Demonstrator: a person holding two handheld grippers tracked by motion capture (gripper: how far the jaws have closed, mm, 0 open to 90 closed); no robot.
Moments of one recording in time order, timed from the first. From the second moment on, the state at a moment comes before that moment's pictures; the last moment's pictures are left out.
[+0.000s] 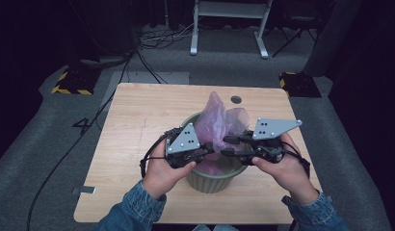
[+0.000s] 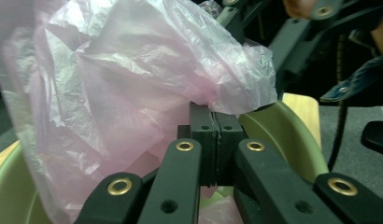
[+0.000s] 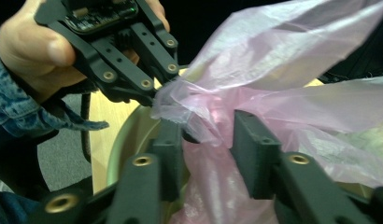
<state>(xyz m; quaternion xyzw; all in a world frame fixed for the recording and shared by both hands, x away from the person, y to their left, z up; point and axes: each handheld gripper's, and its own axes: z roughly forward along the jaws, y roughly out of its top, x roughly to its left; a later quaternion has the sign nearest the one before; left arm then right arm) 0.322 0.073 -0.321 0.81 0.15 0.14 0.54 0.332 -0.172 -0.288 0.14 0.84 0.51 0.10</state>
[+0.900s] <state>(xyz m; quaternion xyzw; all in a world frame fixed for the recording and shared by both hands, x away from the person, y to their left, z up) 0.325 0.075 -0.325 0.81 0.16 0.13 0.55 0.324 -0.178 -0.274 0.14 0.83 0.52 0.13</state>
